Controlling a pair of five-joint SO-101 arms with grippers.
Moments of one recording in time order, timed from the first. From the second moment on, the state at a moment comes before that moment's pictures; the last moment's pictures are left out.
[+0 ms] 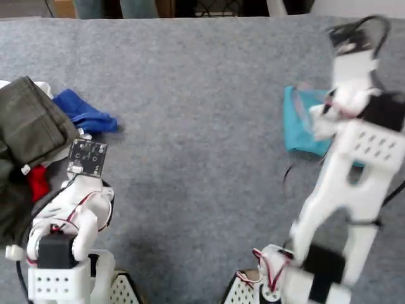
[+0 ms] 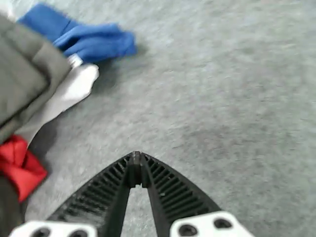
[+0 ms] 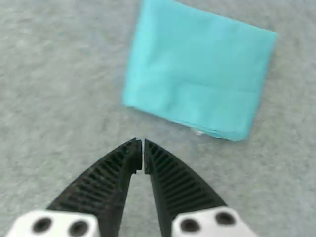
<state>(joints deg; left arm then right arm) -6.1 -90.8 69.8 76.5 -11.6 17.8 -20.4 0.6 89.5 27.2</state>
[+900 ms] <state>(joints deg) -28.0 -103.7 80.8 77.4 -10.9 -14.7 -50.7 55.8 57.7 12.8</state>
